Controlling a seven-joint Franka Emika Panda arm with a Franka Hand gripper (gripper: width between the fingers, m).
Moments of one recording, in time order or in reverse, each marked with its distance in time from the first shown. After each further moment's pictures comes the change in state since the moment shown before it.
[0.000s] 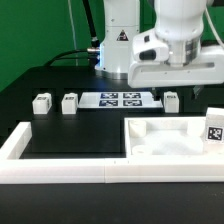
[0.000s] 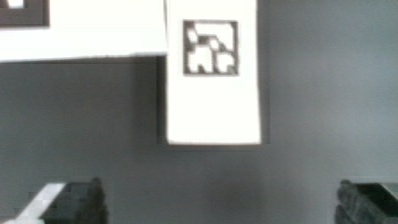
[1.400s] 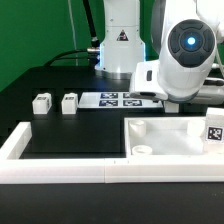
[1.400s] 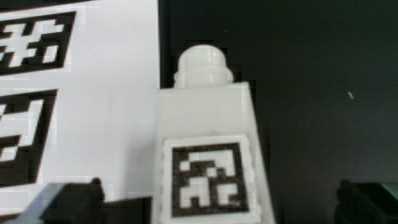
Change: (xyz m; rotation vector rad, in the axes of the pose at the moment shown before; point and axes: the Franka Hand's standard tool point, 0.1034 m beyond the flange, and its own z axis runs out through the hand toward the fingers) arm -0.024 -0.004 0.033 -0.025 -0.496 0.116
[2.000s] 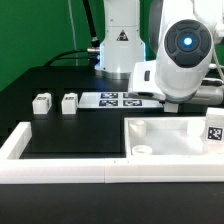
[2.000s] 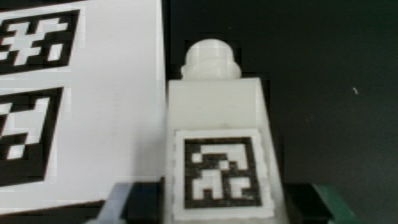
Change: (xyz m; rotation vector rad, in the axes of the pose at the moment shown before) arm 0.001 0.003 -0.001 0.006 -0.001 0.005
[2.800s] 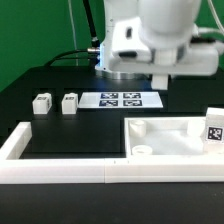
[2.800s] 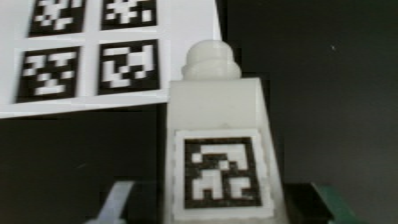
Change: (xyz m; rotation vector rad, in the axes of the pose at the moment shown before) arm -0.023 0.044 -0.126 0.026 0.172 -0.028
